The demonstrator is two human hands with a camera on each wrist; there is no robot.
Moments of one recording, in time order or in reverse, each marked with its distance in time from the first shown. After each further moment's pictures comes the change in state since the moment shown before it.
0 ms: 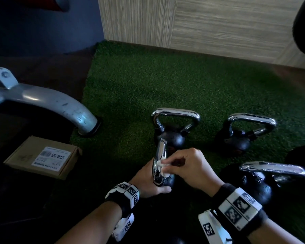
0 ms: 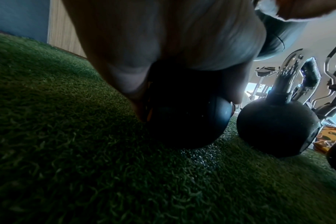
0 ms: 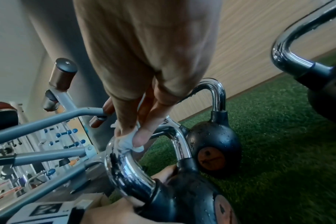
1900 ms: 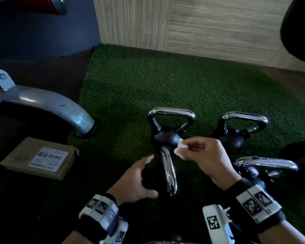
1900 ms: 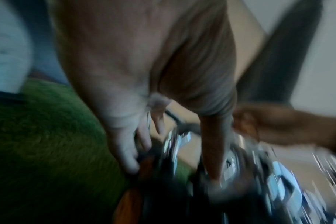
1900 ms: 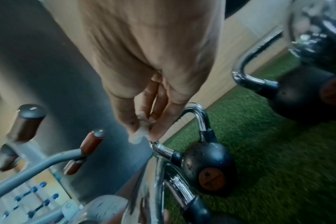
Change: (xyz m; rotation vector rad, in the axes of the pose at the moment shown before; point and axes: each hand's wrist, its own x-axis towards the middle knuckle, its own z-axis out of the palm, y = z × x) left_hand -0.055 0.041 -0.044 -0.175 -0.078 -0.098; right_hand -0.010 0.000 -0.032 0.288 0.288 0.188
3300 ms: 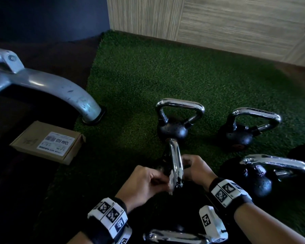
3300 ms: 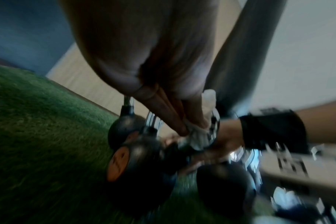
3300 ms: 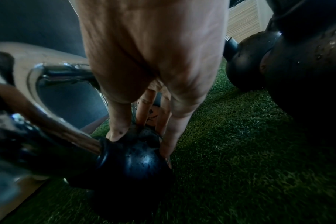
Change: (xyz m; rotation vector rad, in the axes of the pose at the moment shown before) left_hand -0.024 0.010 0.034 -0.002 0.136 0.258; right_hand 0.002 0.090 0.023 -0.306 -0.362 0.319
